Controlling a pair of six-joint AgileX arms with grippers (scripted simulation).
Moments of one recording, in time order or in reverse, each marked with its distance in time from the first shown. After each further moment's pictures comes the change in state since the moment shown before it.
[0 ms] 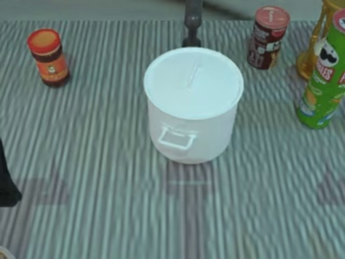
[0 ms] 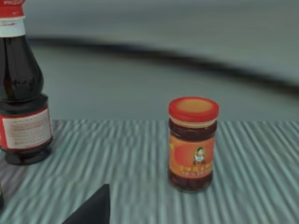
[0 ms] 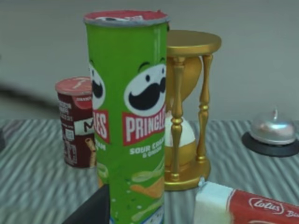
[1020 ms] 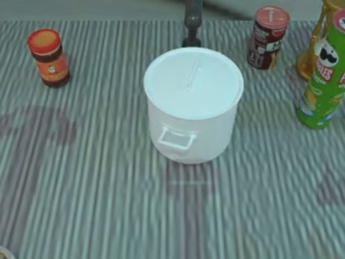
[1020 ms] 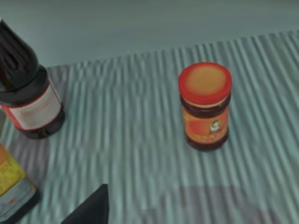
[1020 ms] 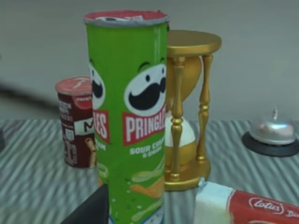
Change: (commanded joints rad) left arm 0.025 0.884 0.878 -0.459 0.037 0.181; right arm 0.000 0.000 0.000 0.000 0.000 0.000
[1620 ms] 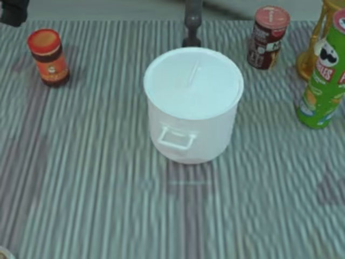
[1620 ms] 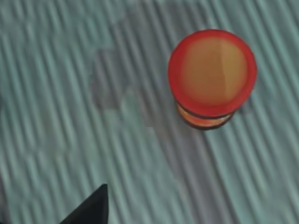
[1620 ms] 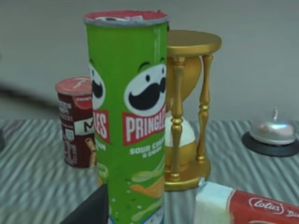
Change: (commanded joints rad) left arm 0.000 0.997 0.969 -0.511 0.072 0.204; right arm 0.000 0.000 0.000 0.000 0.000 0.000
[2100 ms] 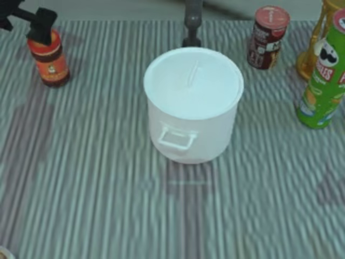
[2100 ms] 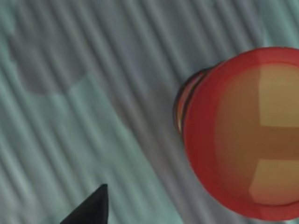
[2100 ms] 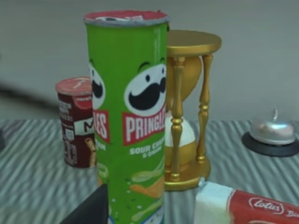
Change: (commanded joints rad) left arm -0.005 0.574 0.602 -0.288 0.047 0.118; right arm 0.000 0.000 0.000 0.000 0.000 0.000
